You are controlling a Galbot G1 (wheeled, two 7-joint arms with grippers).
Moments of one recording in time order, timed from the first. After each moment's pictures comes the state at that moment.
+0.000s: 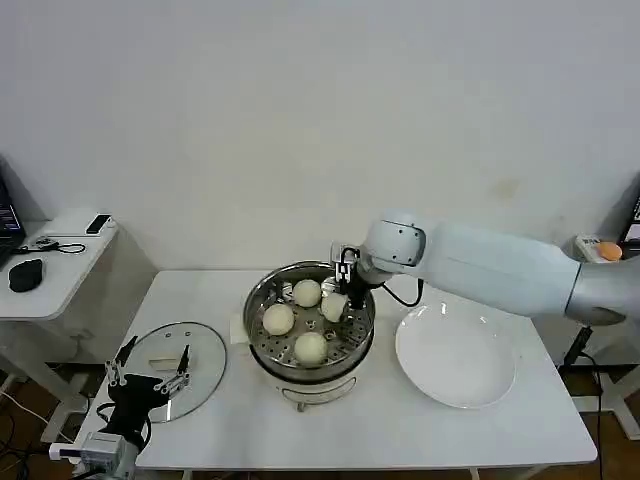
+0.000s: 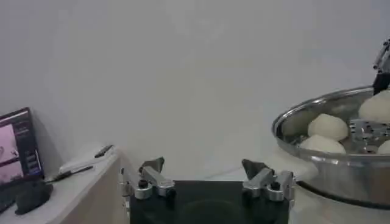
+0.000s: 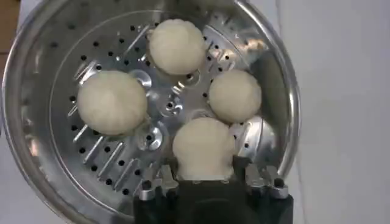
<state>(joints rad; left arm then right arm) 1.70 -1.28 -0.73 -2.26 -0.02 0.21 -0.01 0.43 1.04 -1.22 1.43 0.56 -0.71 -0.72</state>
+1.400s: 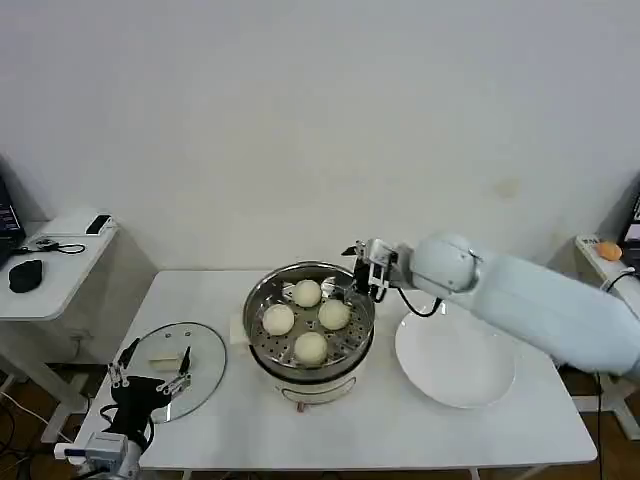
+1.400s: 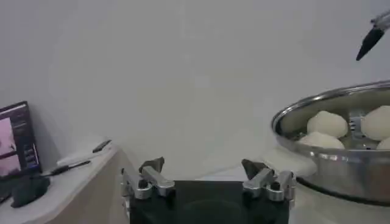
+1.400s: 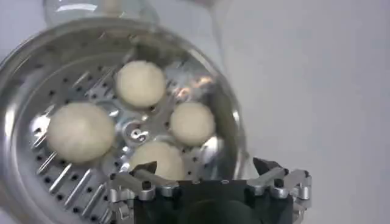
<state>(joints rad) 1.69 -1.28 -0.72 -2.23 -0.02 0.20 -0.02 0.02 0.77 -0.73 1.72 0.53 -0.49 -0.29</state>
